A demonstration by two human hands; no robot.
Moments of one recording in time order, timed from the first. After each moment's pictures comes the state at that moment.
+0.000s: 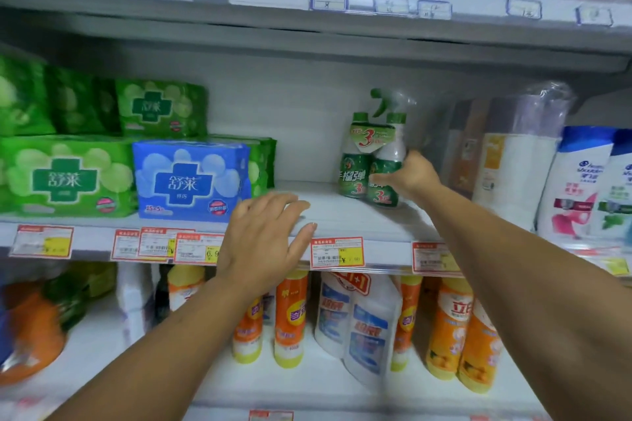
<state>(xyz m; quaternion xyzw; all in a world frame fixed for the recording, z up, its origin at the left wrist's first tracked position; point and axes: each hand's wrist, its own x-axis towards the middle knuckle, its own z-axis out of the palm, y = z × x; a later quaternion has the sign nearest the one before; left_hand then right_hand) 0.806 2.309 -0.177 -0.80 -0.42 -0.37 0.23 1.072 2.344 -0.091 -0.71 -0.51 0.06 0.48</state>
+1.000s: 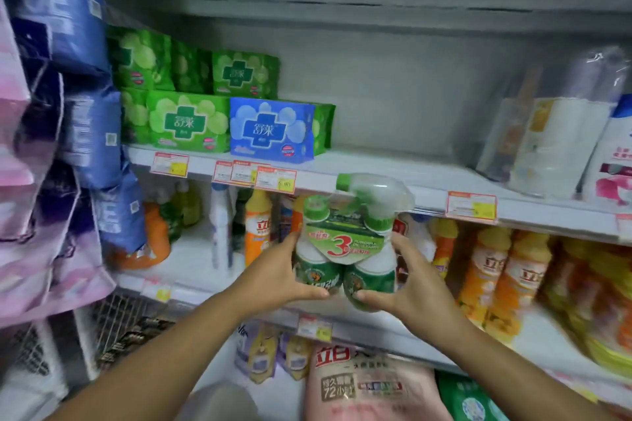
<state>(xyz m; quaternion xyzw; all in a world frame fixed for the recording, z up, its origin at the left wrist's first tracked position) 0.743 2.205 -0.268 -0.79 -0.44 -0.35 -0.23 0.970 2.147 -0.254 -0.48 -0.74 0.15 0.45</state>
